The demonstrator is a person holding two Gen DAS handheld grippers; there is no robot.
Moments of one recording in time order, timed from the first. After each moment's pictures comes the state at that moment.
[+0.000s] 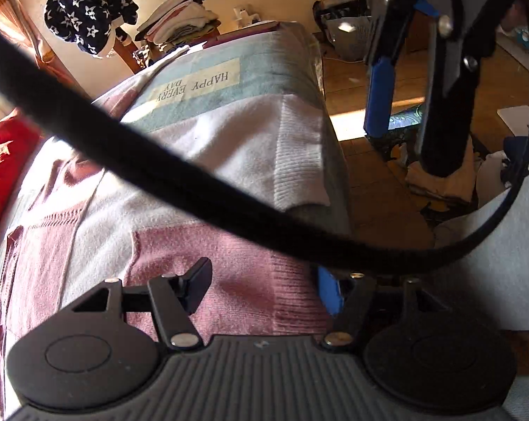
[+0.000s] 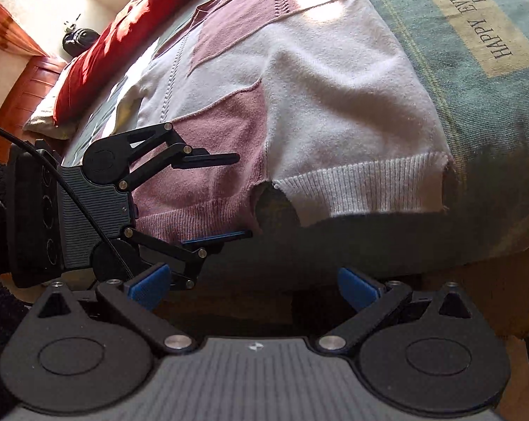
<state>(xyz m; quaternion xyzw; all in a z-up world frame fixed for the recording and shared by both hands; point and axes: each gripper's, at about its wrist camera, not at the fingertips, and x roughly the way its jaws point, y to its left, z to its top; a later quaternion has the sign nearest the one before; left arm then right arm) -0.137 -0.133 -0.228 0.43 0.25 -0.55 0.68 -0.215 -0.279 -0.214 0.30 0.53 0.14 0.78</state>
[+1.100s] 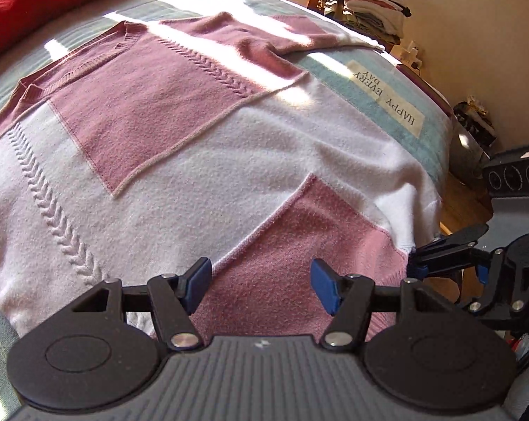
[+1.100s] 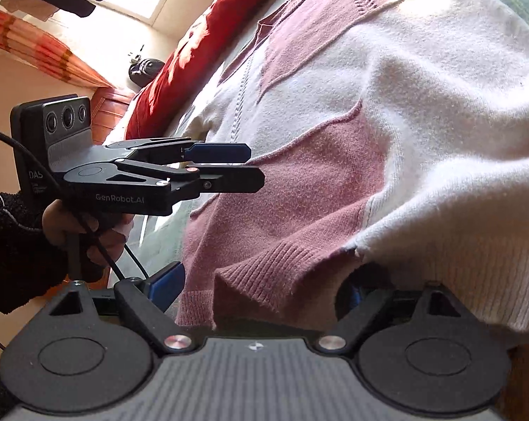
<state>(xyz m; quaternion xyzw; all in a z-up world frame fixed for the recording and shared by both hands) -0.002 -0.063 -0.189 0.14 0.51 -0.39 0.75 -0.139 -0.250 -0.262 0.41 0.44 0.22 0.76</state>
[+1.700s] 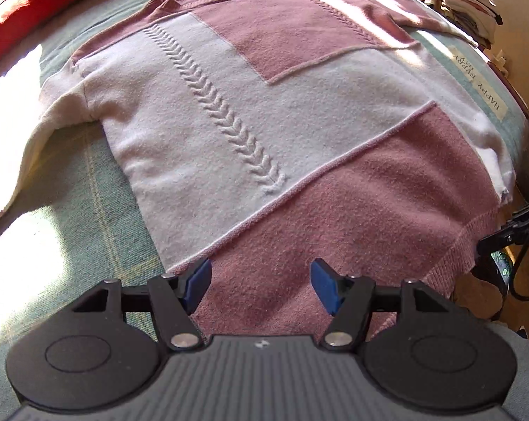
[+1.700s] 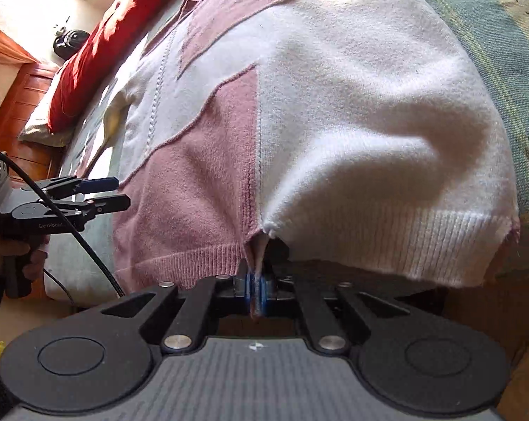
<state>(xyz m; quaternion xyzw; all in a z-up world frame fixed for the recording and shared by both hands) -0.024 0.028 -0.201 0.13 0.56 -0.24 0.78 -0.139 -0.256 -0.256 0.31 0.58 0.13 0.74</state>
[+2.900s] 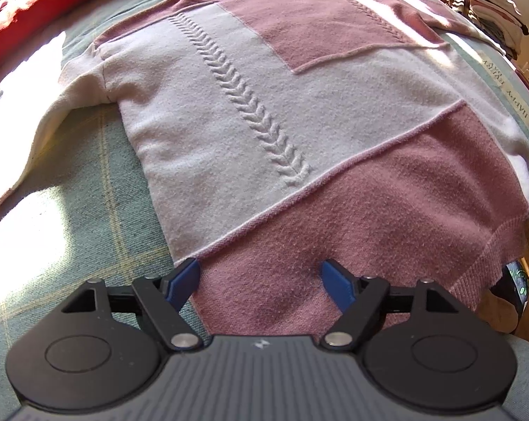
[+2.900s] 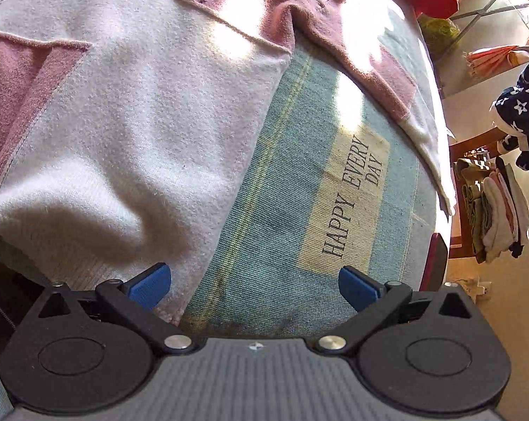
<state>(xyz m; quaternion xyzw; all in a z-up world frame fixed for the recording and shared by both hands) -0.027 0.026 -0.218 0.14 0.56 -0.20 0.80 -0.097 -0.282 -0.210 -0.22 0.62 -0.06 0.75</state>
